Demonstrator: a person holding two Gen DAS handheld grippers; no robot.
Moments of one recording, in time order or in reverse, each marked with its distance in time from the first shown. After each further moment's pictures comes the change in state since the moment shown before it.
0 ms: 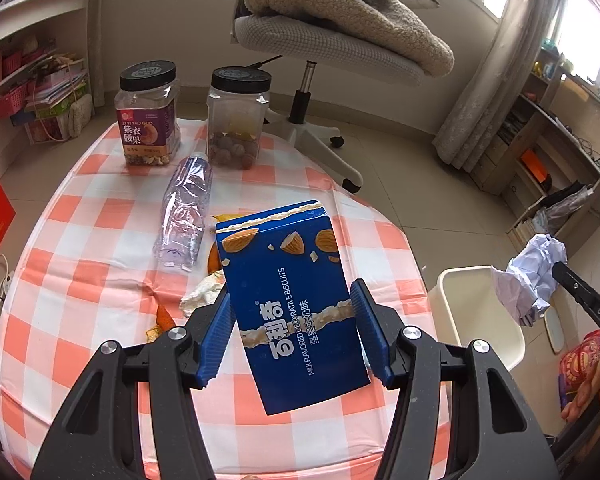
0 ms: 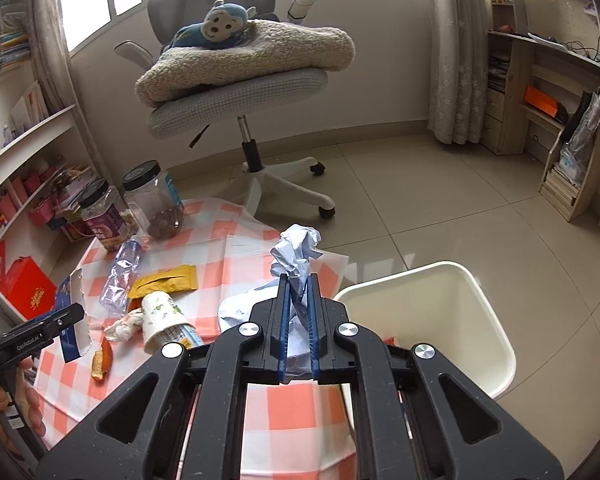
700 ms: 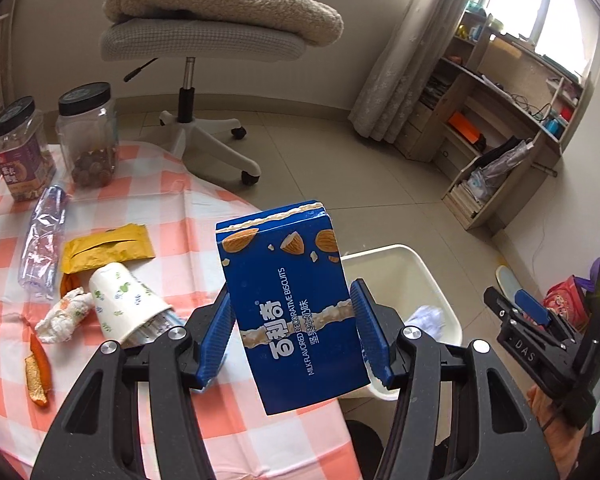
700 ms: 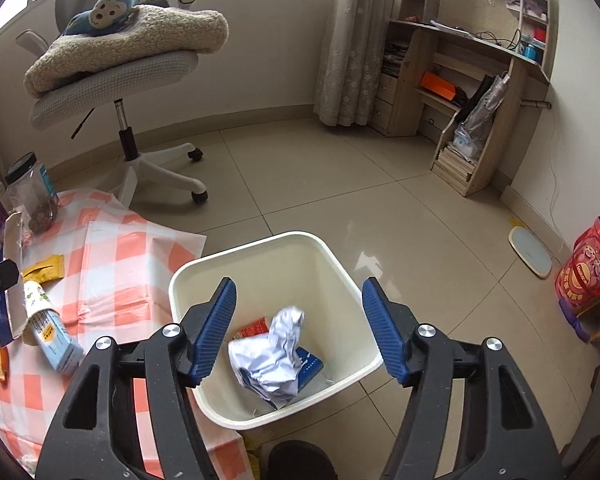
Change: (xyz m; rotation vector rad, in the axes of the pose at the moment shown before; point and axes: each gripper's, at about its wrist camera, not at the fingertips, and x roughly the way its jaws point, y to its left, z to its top) left arm 0.035 -0.146 0.002 0.152 0.040 -0.238; right arm -0.004 -0.078 -0.030 0.061 0.035 -0.392
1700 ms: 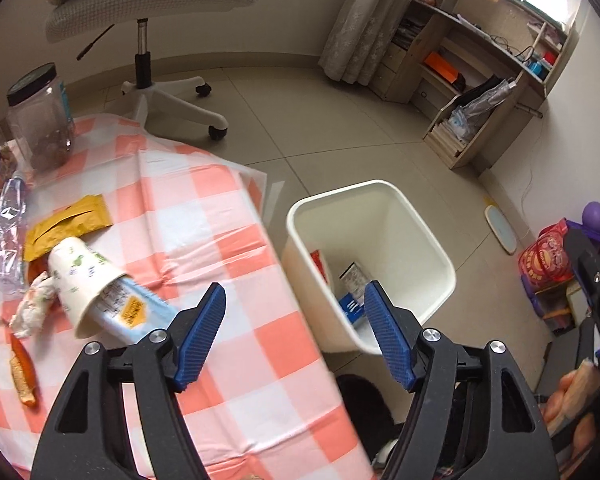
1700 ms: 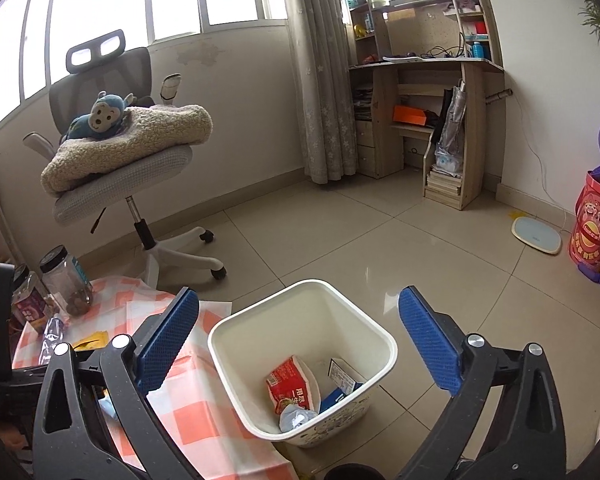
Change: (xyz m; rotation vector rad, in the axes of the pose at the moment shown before) left arm 0.019 -0.009 -0.024 0.111 0.191 -0.021; right arm -0.067 -0.018 -0.025 0.211 -0.247 0.079
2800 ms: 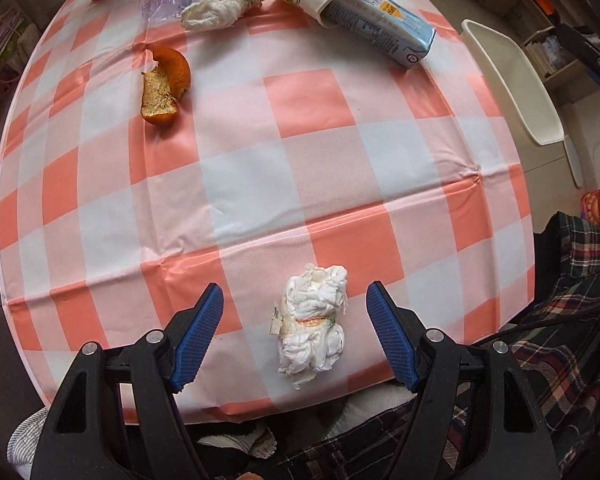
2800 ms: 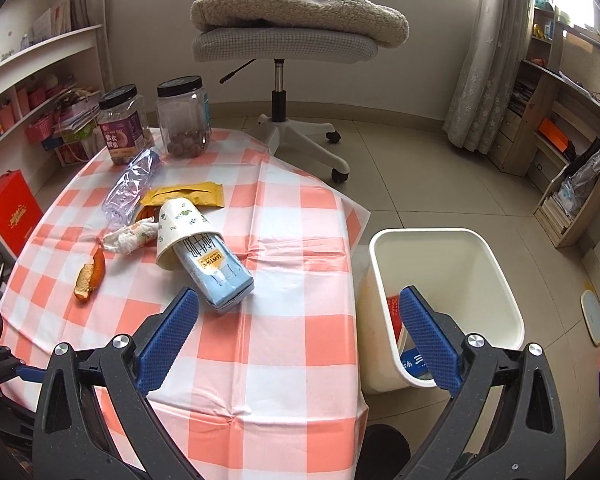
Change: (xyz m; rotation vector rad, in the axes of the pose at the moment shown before) left arm -0.050 0.147 -0.195 -0.151 0.452 0.194; right arm 0.012 0.169 -0.072 -0.464 0.311 0.275
